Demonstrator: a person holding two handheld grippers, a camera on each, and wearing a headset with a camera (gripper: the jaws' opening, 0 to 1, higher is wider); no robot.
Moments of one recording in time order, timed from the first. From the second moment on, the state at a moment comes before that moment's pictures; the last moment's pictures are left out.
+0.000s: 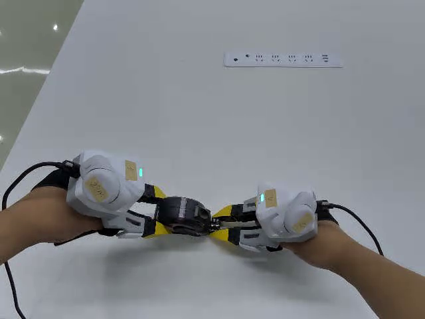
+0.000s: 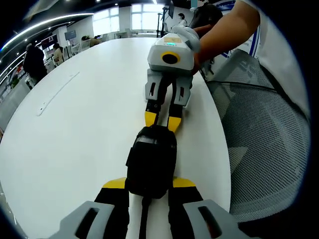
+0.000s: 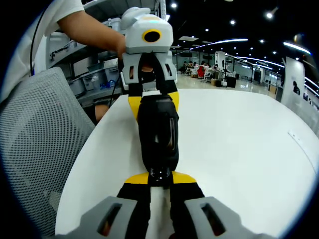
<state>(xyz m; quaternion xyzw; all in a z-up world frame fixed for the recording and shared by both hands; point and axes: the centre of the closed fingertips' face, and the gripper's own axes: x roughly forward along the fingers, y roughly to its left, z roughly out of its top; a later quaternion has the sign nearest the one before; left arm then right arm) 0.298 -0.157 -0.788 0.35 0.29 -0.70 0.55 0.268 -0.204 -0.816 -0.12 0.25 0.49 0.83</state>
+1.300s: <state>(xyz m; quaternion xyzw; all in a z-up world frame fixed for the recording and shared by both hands) 0.298 -0.154 -0.787 0.35 0.29 -0.70 0.55 0.250 -0.246 -0.805 -0.16 0.26 0.48 0.82</state>
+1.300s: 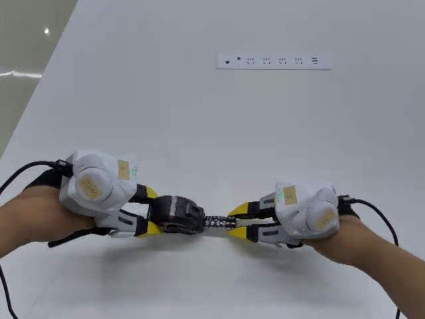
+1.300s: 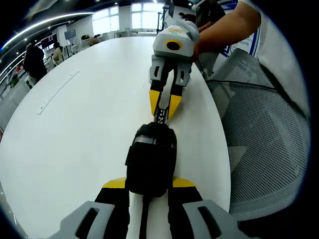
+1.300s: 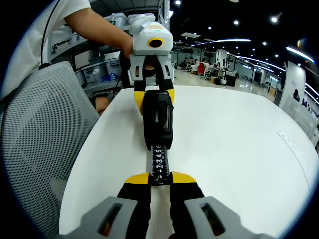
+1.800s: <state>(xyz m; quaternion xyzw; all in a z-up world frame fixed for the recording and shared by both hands) 0.298 -0.154 -0.788 0.35 0.29 -0.70 0.55 0.238 -0.271 -0.802 -0.17 0.27 0.47 0.82</state>
